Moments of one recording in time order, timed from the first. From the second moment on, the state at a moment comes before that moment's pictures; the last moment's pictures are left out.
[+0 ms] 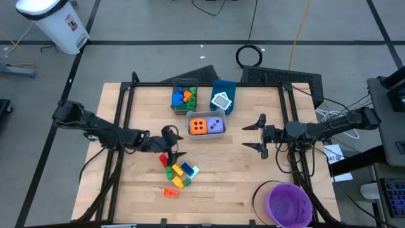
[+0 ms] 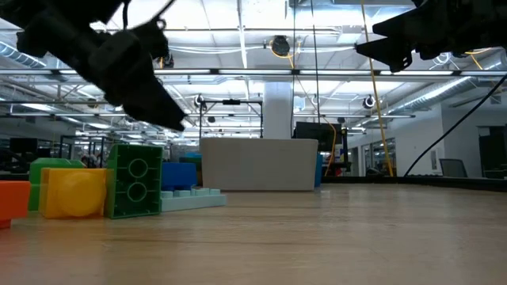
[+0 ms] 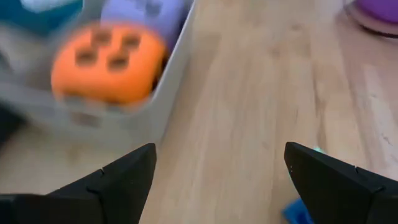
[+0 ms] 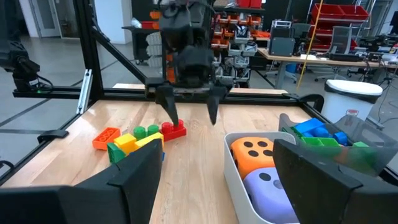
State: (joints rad) left arm -0.24 1.31 0.50 0.20 -0.34 -0.34; right arm 0.19 0.67 0.27 0.36 0.21 -0.02
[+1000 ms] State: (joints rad) left arm -0.25 1.27 0.50 -0.33 -0.14 -0.99; right arm 0.19 0.67 0.27 0.36 0.21 -0.01
